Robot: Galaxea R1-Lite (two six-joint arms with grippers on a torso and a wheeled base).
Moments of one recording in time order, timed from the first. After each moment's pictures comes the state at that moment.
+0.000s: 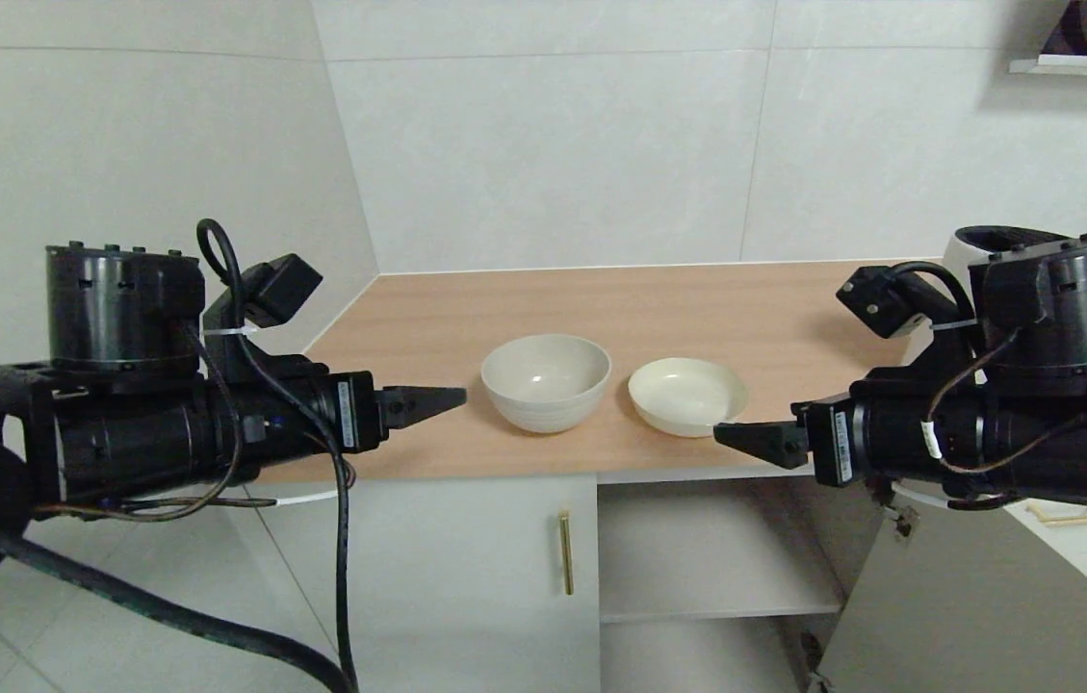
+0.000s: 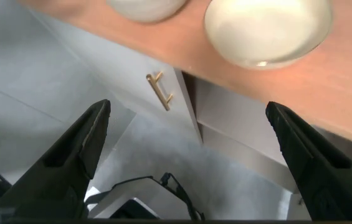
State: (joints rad) left arm -0.30 1.56 -0.86 -0.27 -0.30 -0.25; right arm 0.55 1.56 -0.91 -0.22 0.10 0.15
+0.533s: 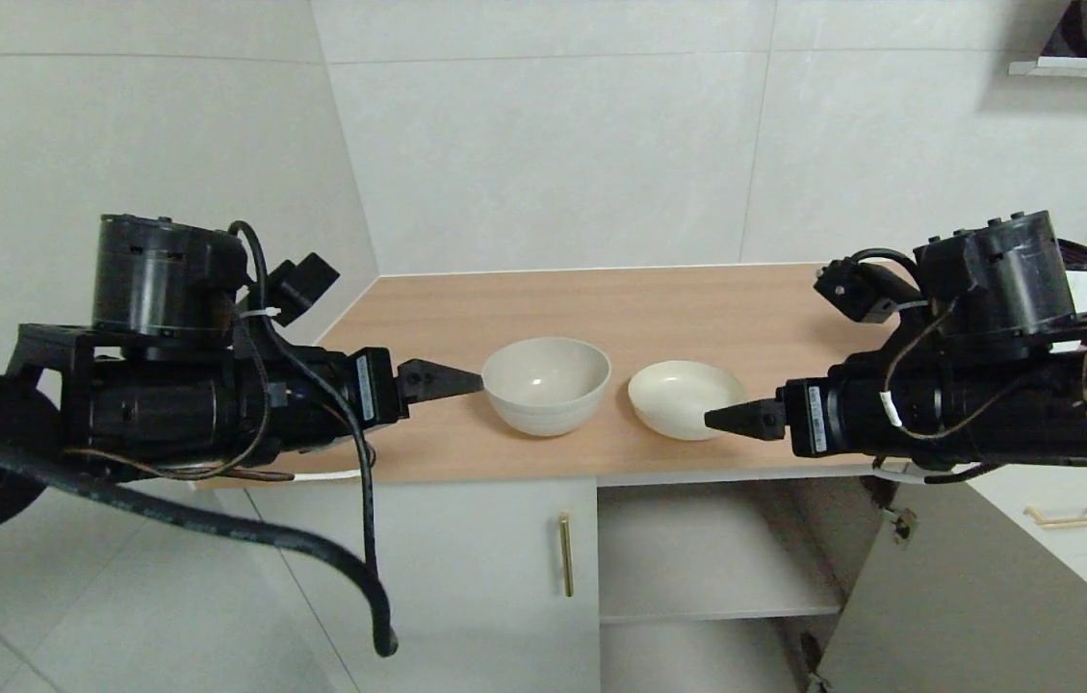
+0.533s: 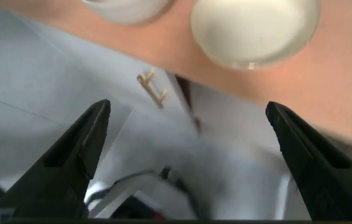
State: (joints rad) left arm -0.33 1.61 -0.99 -0.12 -0.33 -0.47; right arm 0.53 1.64 -1.08 -0.04 0.08 0.26
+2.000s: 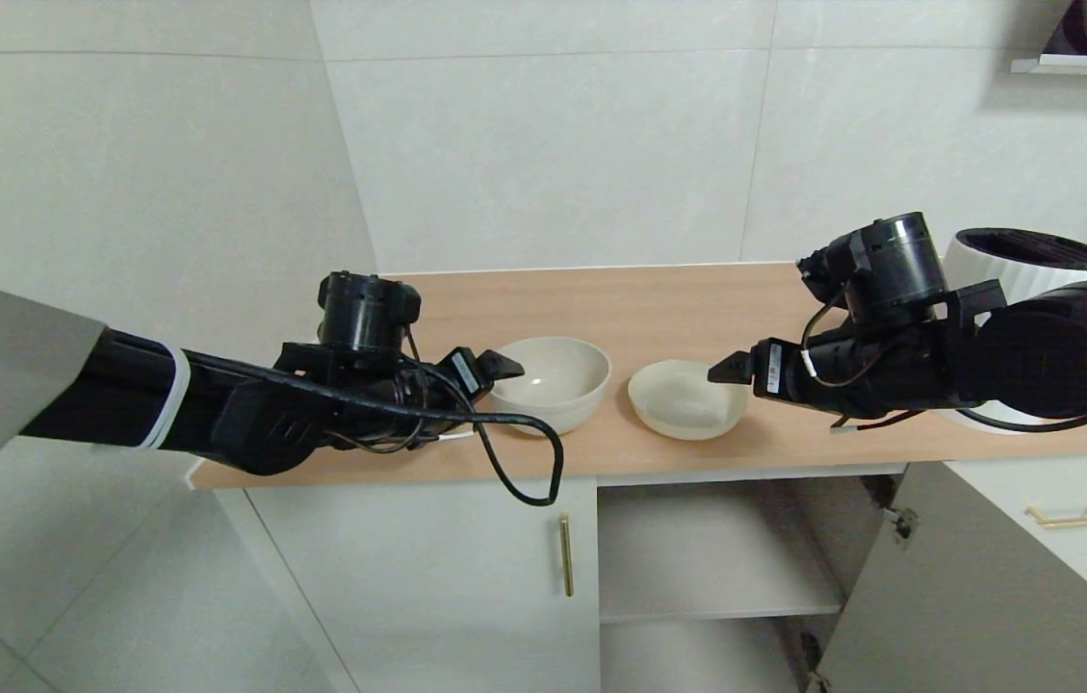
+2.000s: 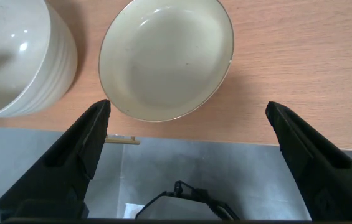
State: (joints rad) left arm -0.36 2.00 -1.18 -0.29 -0.10 -0.81; right arm 0.46 1.86 -1.30 0.03 -0.09 0.45
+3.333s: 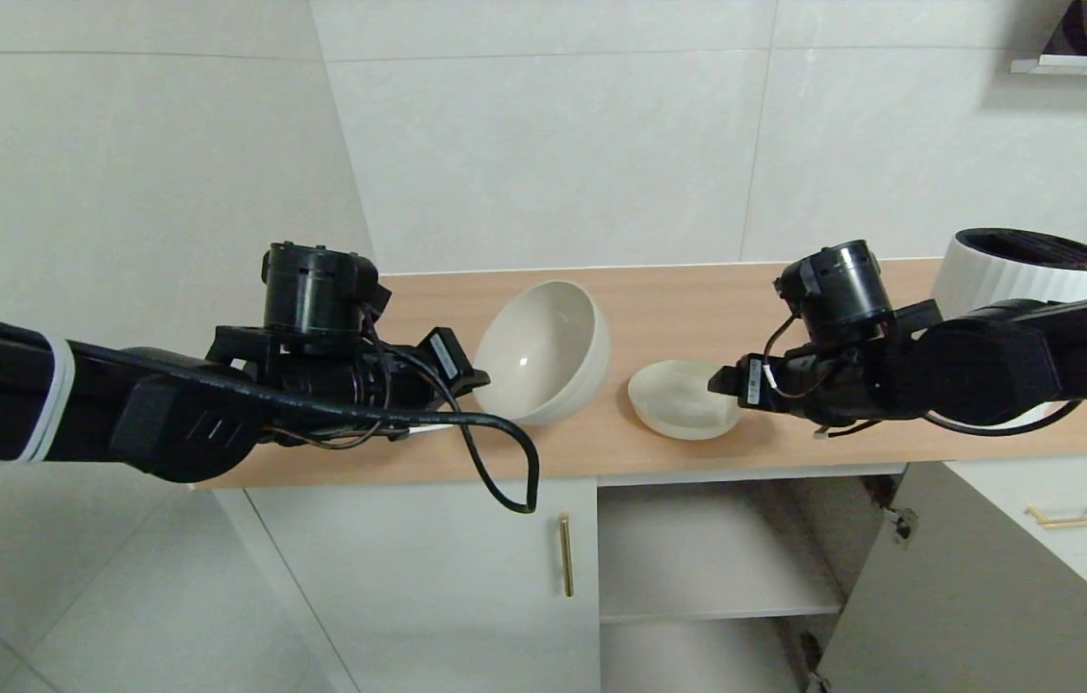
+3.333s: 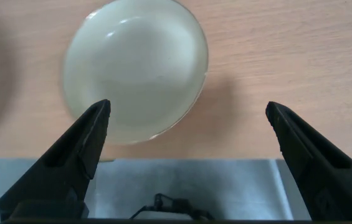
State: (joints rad) left arm -0.36 1.87 -1.11 -0.29 -0.19 -0.81; right arm 0.48 1.96 -1.35 0.03 -0.29 0.43
